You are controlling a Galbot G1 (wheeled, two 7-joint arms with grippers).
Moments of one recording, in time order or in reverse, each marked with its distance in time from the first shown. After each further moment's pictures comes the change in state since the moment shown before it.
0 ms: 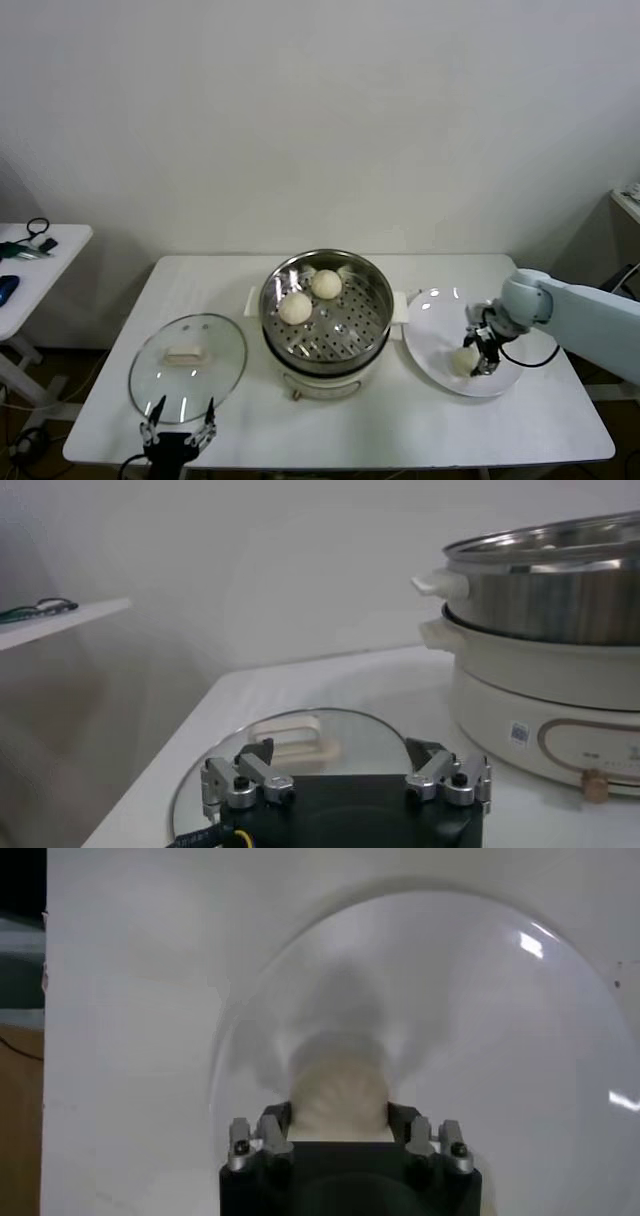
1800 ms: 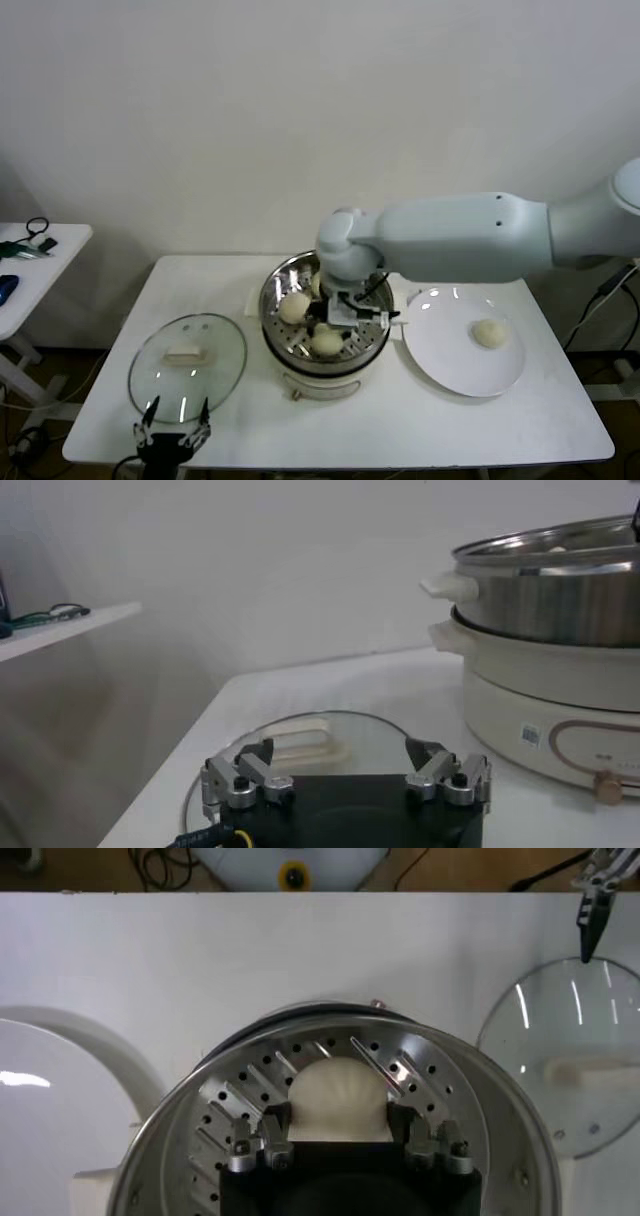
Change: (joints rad) left arm 0.010 0.004 -0.019 -0.005 -0.006 -0.010 -0.005; right arm 0.548 0.632 -0.327 0.264 -0.213 0.595 -0.023
